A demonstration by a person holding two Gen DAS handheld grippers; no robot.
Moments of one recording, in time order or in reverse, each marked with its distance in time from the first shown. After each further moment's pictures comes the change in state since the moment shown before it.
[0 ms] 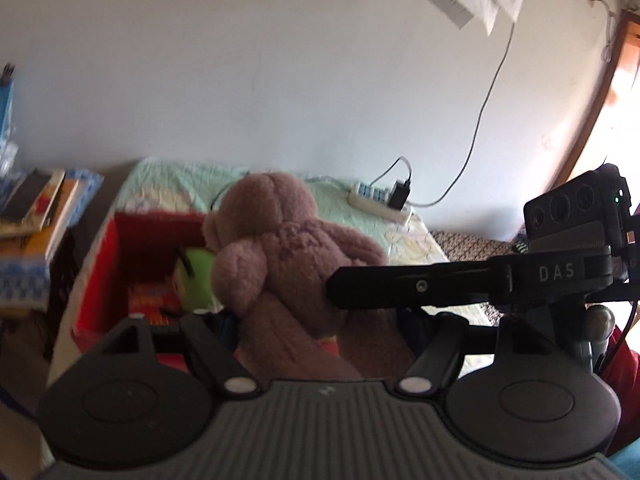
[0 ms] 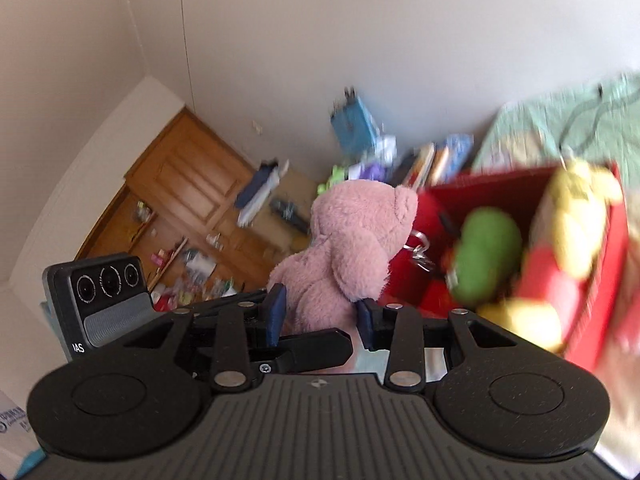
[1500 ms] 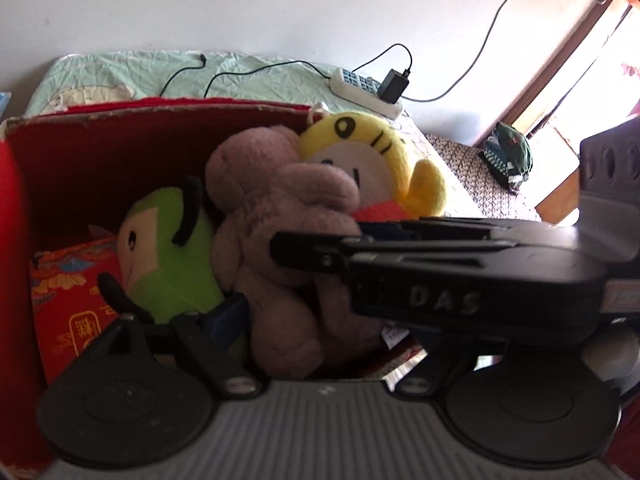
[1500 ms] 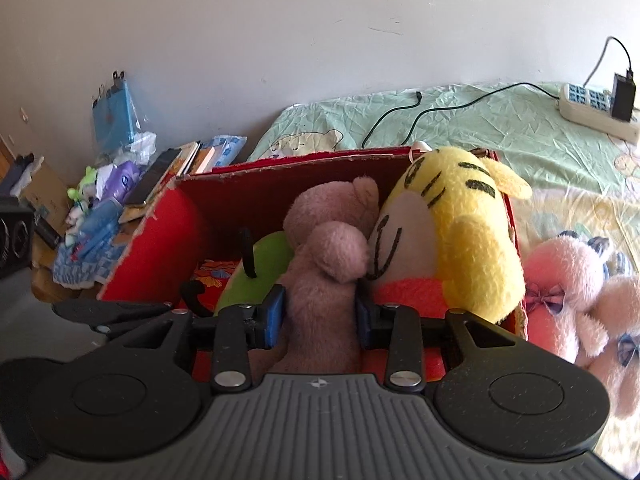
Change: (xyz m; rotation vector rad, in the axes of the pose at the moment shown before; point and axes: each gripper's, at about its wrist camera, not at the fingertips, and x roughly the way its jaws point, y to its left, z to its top) left arm 0.161 0.108 -0.020 0.018 0.365 -0.238; right arm 0.111 -0.058 -0.011 0.005 -0.017 -0.782
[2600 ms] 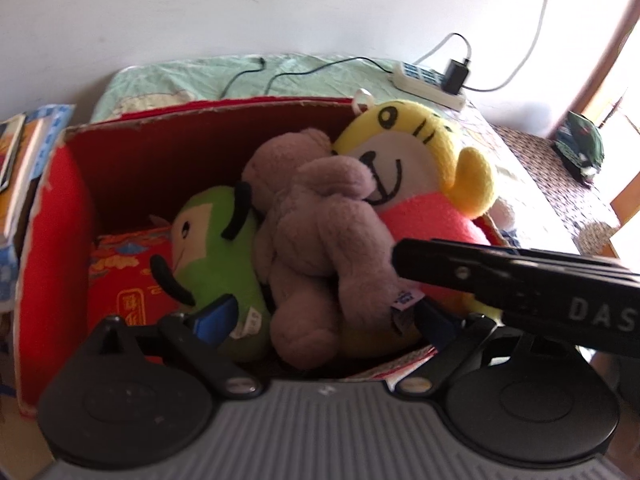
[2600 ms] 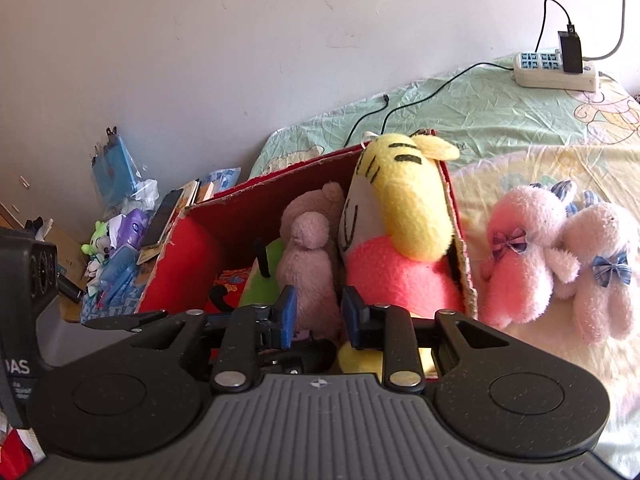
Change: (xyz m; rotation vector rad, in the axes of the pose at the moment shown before) left arm -0.003 -0.031 -0.005 -0.008 0.003 0.286; right arm -0.046 -0.014 -0.023 0.169 -0.069 0.026
